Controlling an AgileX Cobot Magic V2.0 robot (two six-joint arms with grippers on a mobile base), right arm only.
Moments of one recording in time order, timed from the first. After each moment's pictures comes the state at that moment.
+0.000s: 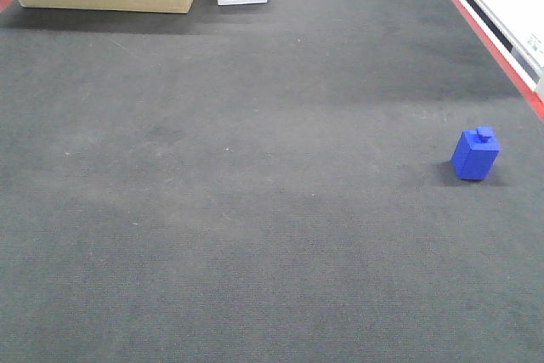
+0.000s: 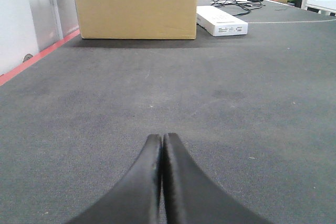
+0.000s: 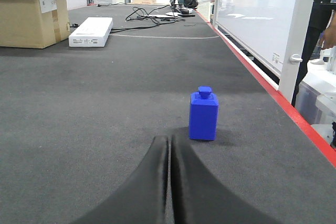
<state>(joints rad) 0.01 -0.01 0.03 -0.14 0.11 0.09</state>
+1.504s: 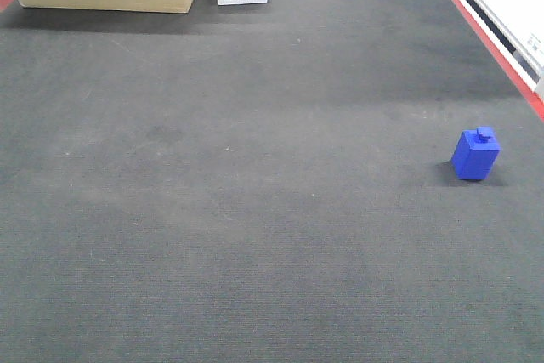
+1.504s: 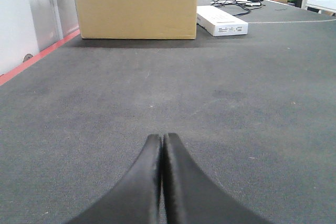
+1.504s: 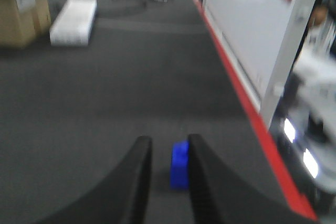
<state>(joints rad) 0.01 0.69 -0.76 -0.17 0.45 0.07</state>
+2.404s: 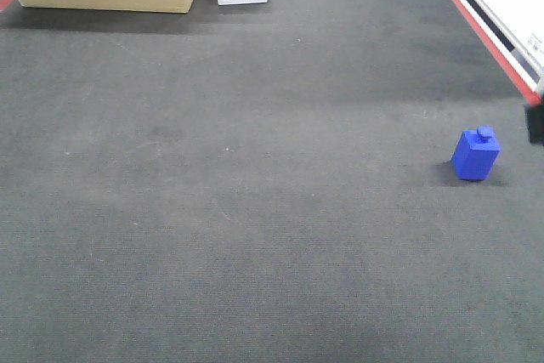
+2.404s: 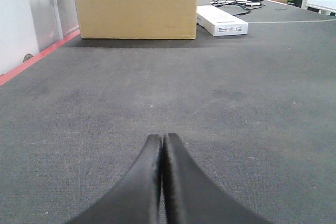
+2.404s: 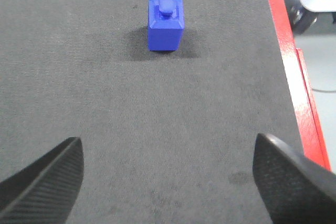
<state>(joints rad) 0.01 1.26 -1.25 -0.21 1.05 0.12</state>
